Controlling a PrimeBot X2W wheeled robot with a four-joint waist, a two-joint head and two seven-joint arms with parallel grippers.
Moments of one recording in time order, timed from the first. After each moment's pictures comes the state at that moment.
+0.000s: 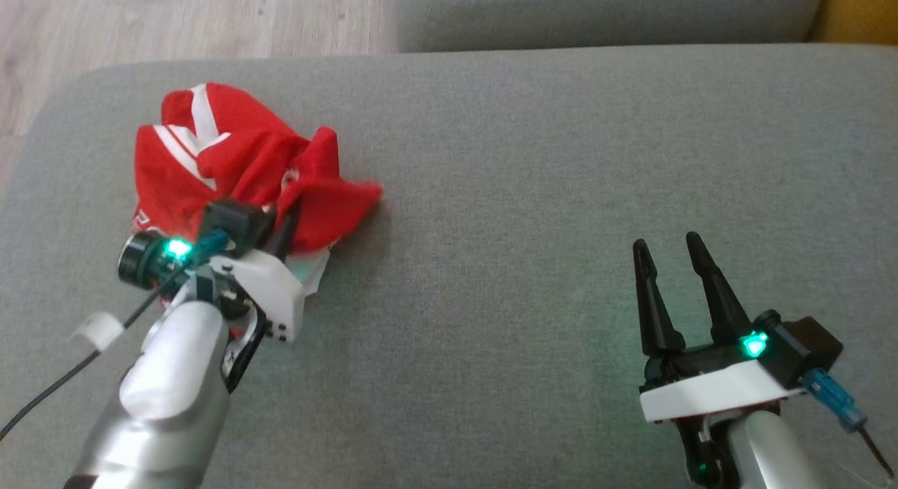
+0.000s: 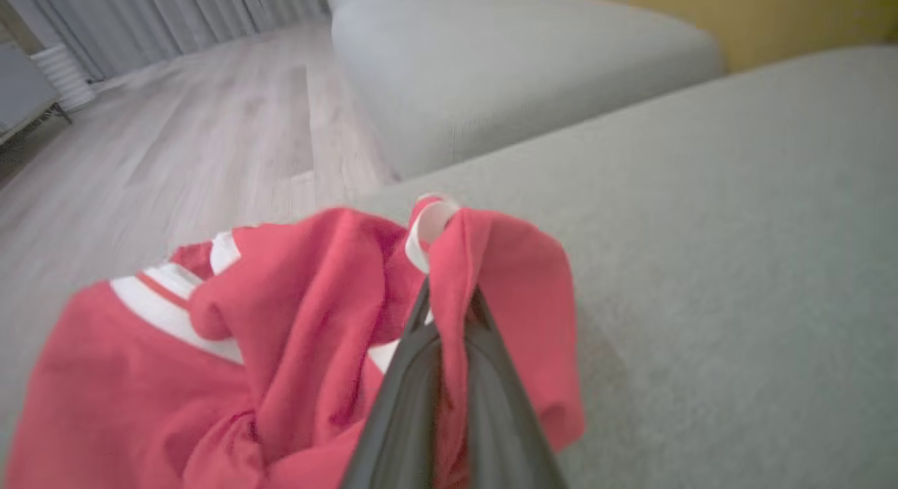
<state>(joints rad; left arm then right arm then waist) -0.55 0.24 -0.44 0.63 -0.24 -0.12 0.08 -0.05 -0.04 0.17 0.15 0.27 0.13 -0.25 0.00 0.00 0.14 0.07</state>
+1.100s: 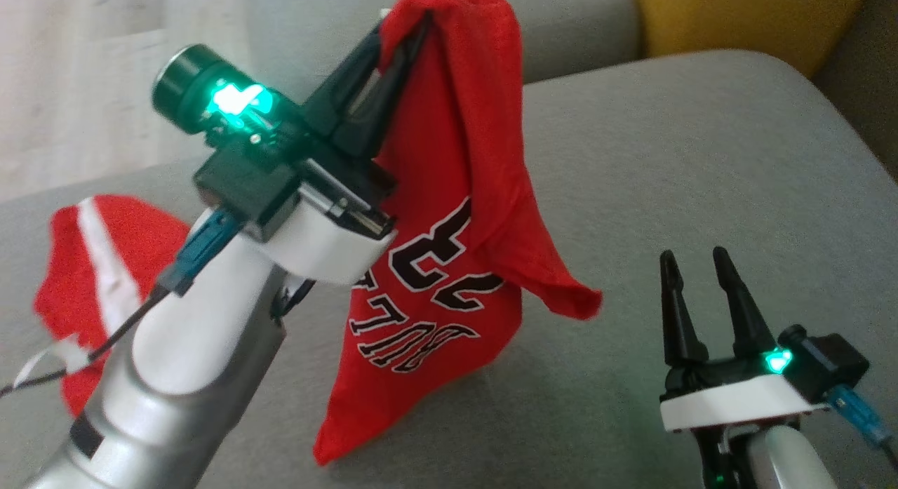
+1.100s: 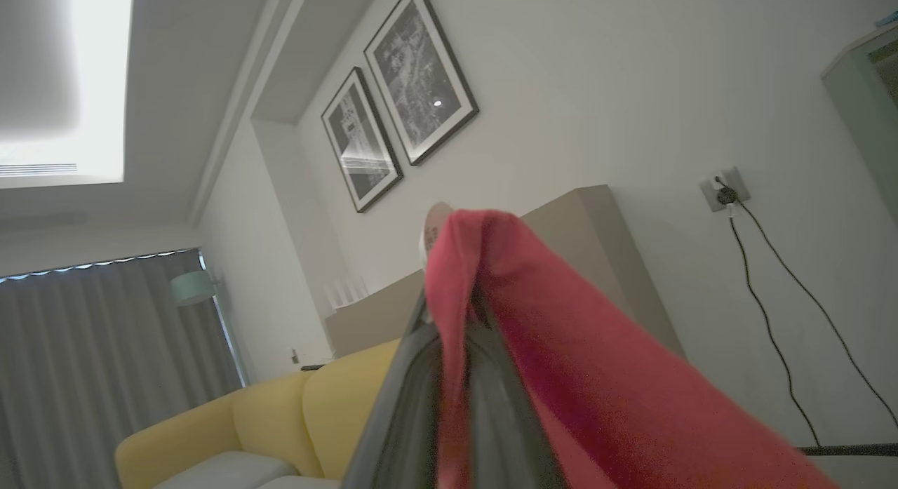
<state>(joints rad) -0.68 0.24 -0.54 0.01 -0.25 -0.12 -0.17 0.00 -0.04 0.12 0.13 0.28 0.13 -0.25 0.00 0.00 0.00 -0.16</state>
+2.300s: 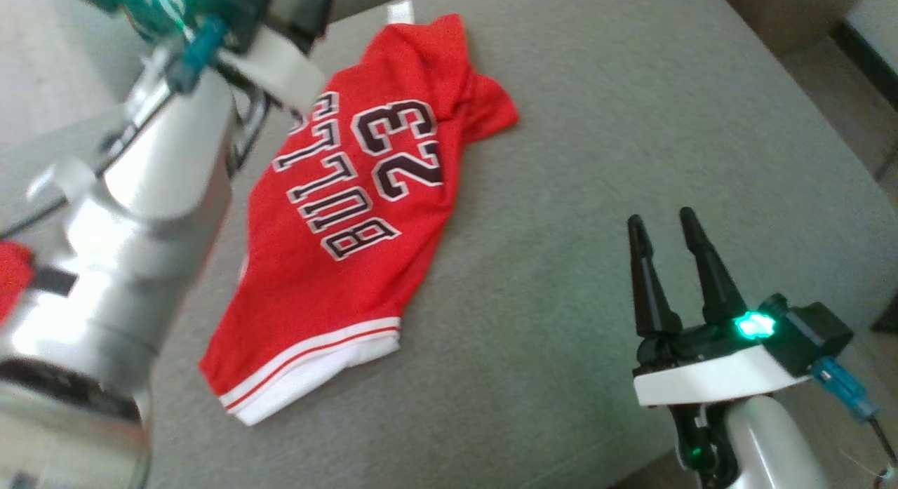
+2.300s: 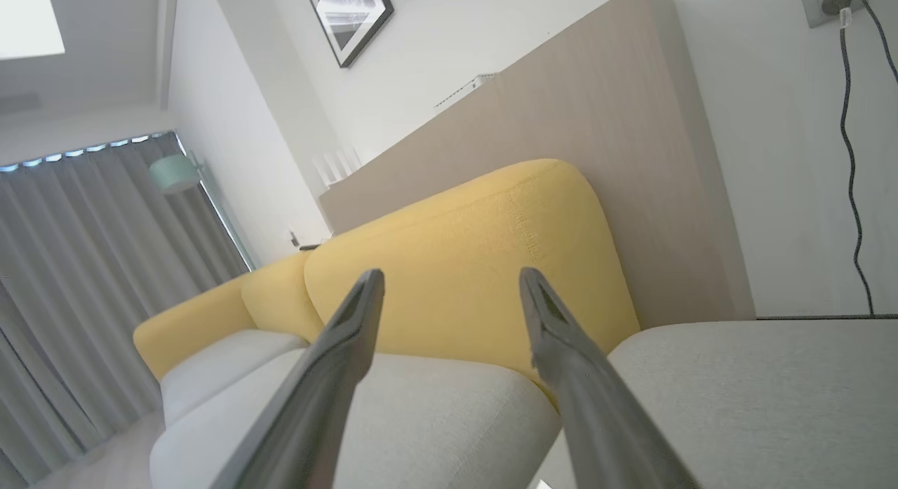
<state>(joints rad) -1.12 0.22 -0.67 0.76 -0.22 -0.04 -0.26 -0.07 -0.04 0.22 0.08 0.35 0.13 -0.25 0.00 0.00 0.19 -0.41</state>
